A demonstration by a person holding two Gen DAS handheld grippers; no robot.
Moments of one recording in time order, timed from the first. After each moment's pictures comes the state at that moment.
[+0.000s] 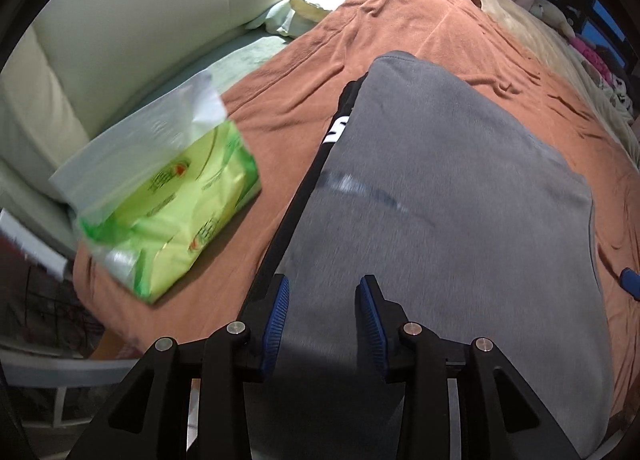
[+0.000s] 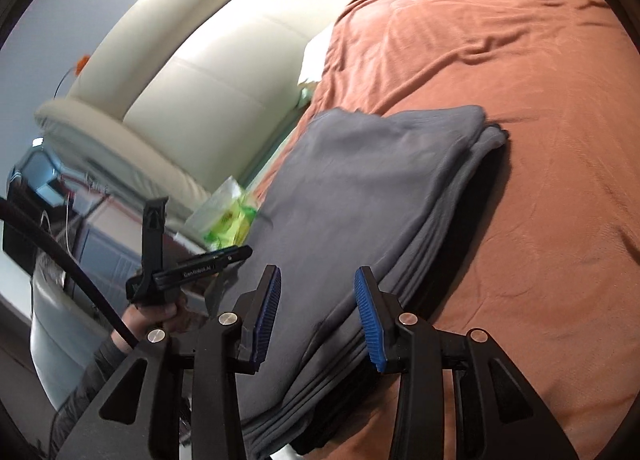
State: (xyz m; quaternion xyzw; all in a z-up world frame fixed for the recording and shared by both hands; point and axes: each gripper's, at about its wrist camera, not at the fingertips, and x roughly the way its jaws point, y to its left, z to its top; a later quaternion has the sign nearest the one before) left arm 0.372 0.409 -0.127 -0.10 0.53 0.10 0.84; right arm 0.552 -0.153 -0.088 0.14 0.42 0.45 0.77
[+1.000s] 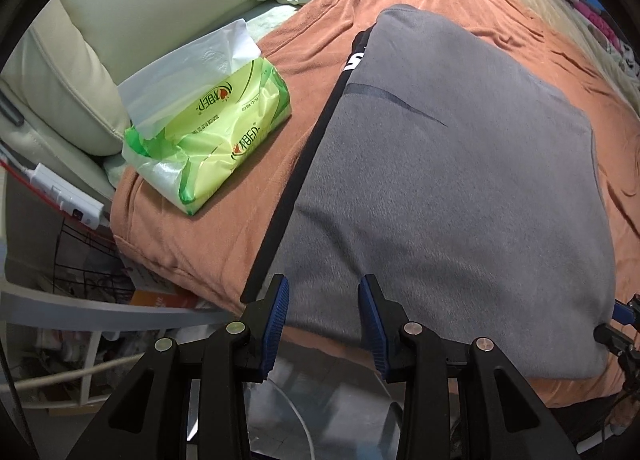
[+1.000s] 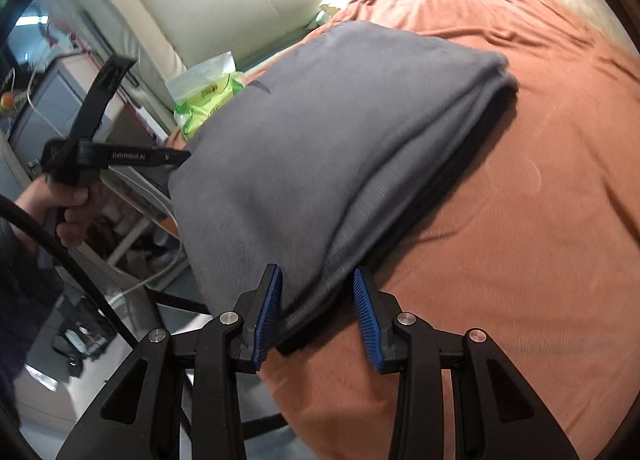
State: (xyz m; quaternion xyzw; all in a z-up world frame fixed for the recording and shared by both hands) left arm 0.318 0.397 -0.125 -0.06 0.57 0.11 0.81; right arm 0.469 -0.111 -0.108 -0.05 0.44 0.42 0.79
